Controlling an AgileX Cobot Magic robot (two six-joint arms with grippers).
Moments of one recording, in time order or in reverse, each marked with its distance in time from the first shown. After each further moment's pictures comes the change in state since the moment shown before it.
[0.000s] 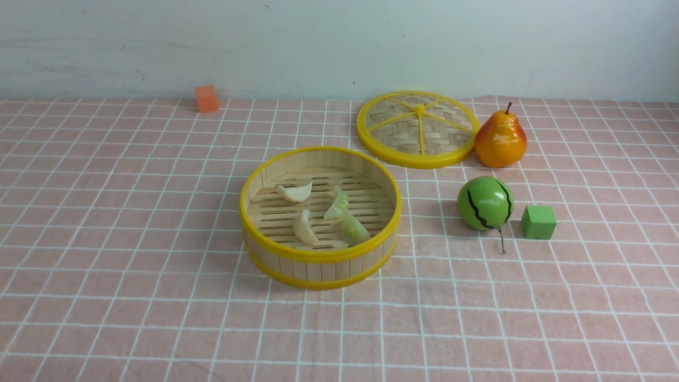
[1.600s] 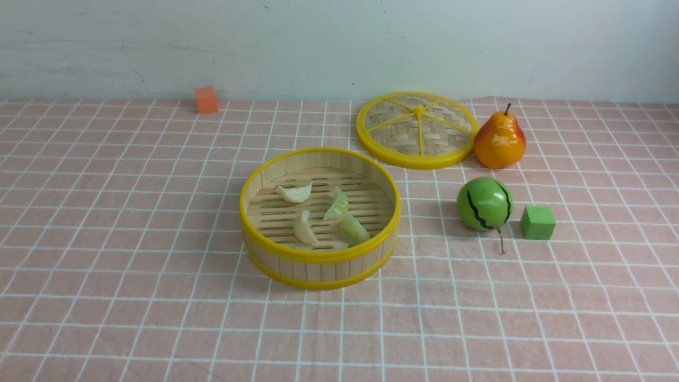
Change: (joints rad) right arm 0.000 0.000 0.000 0.000 0.000 0.000; left arm 0.000 0.000 0.006 0.002 0.074 0.041
